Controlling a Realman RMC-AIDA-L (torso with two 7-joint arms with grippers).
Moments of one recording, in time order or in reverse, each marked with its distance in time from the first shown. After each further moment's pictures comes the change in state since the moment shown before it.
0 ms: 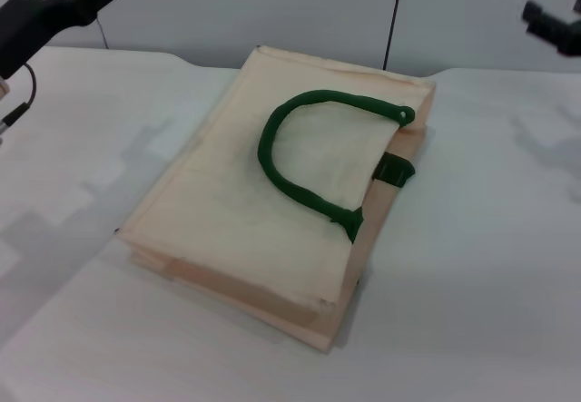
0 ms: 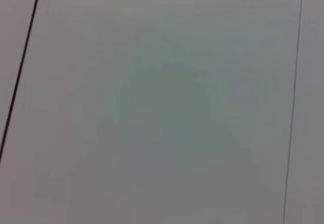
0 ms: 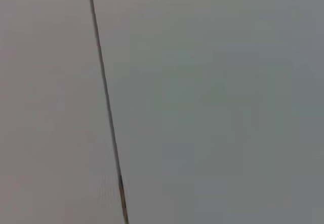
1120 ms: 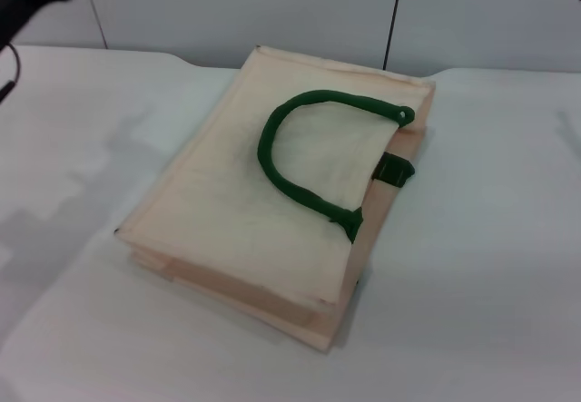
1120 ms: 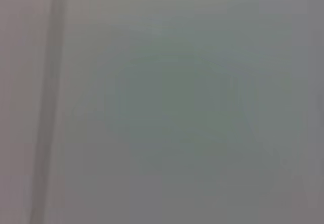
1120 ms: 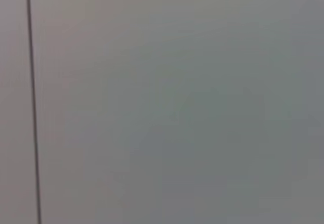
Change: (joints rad) left arm -0.009 0.019 -0.011 0.056 -0.099 -0.076 0.107; right arm 0.028 -0.001 0.240 0.206 0.300 0.101 -0.513
